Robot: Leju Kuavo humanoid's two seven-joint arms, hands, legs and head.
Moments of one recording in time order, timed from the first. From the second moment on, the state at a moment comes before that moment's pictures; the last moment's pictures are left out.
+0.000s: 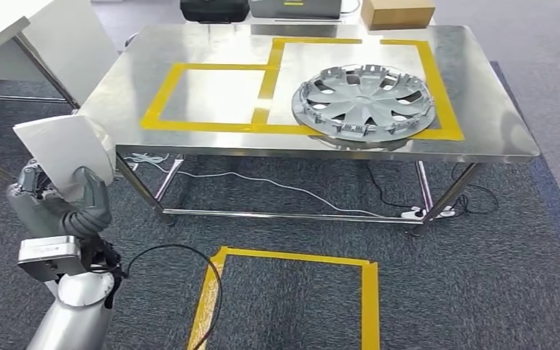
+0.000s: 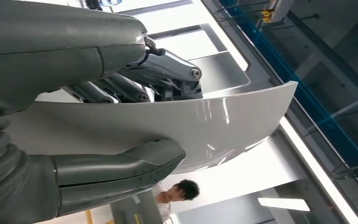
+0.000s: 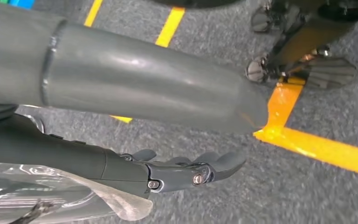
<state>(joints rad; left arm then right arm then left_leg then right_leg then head) -0.11 -0.14 -0.10 -1.70 -0.49 0.70 -0.52 -0.08 0.15 -1.12 -0.21 1.28 -0.02 -0.13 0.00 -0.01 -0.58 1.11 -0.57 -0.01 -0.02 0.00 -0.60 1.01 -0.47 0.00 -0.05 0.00</state>
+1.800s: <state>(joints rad) -0.12 -0.11 -0.15 -1.68 -0.52 0.68 -0.48 -0.07 0.15 -1.12 -0.21 1.29 -0.02 -0.13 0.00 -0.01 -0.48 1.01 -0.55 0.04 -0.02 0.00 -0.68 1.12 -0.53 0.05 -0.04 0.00</state>
